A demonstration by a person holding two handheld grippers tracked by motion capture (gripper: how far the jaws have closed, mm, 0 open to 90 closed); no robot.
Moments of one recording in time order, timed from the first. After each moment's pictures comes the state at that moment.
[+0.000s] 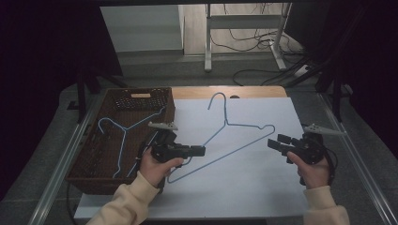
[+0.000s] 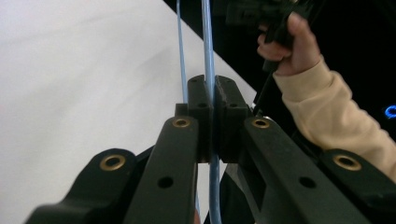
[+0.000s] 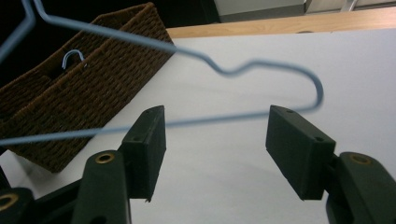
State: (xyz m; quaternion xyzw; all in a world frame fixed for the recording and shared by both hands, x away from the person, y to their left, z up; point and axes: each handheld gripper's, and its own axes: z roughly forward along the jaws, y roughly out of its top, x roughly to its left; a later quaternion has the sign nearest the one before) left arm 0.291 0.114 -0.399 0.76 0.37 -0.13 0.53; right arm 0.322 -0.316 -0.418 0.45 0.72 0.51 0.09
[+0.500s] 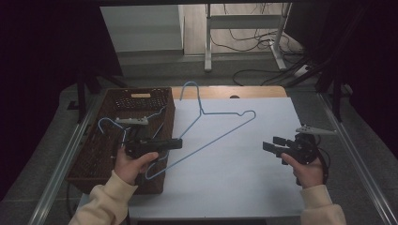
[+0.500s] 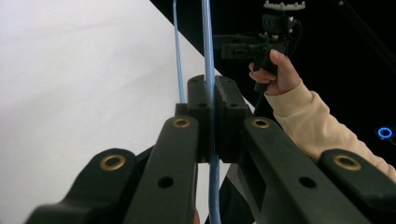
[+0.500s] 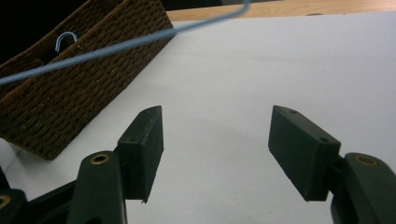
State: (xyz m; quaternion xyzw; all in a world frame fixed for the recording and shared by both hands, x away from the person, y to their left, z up) left arm 0.283 0.176 -0.386 0.73 0.39 -0.11 0.56; right arm 0.327 -0.307 -0.430 0.45 0.74 0.49 0.07
